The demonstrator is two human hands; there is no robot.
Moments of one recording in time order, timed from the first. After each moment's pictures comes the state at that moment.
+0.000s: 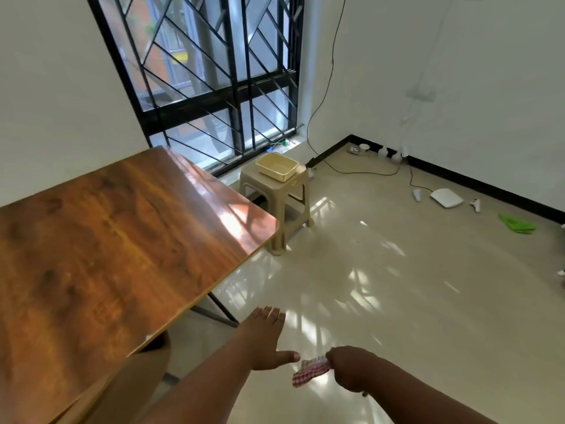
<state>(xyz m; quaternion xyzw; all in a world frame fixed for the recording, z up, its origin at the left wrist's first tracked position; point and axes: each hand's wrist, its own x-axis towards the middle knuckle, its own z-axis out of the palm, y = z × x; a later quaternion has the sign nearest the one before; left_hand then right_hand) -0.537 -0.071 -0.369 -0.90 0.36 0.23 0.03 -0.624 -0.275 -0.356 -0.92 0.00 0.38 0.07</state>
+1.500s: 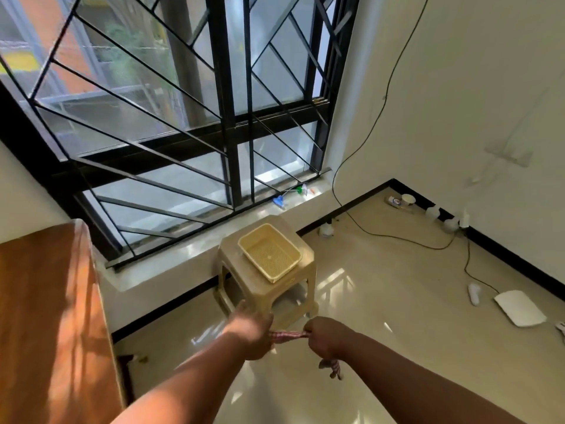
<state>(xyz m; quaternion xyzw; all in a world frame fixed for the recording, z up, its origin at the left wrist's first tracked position) 0.034 -0.298 -0.356 -0.94 0.20 0.26 0.03 0.021 -0.481 -0.344 -0.92 -0.04 0.36 0.15</state>
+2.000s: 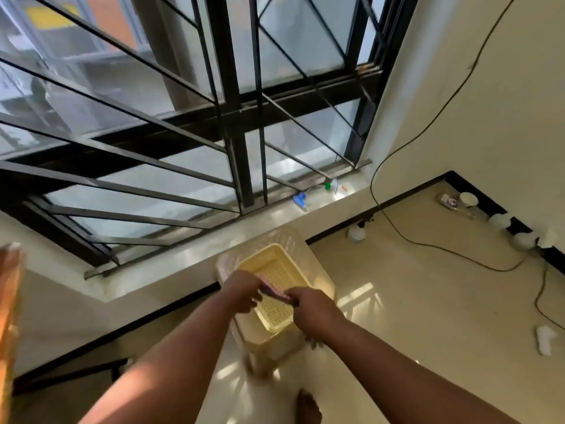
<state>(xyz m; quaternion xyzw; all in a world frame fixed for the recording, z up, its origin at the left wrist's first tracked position) 0.302 -0.302 -0.410 -0.77 -0.30 0.32 -0.47 0.269 -0.476 -0.388 -0.92 -0.07 0.26 0.28</state>
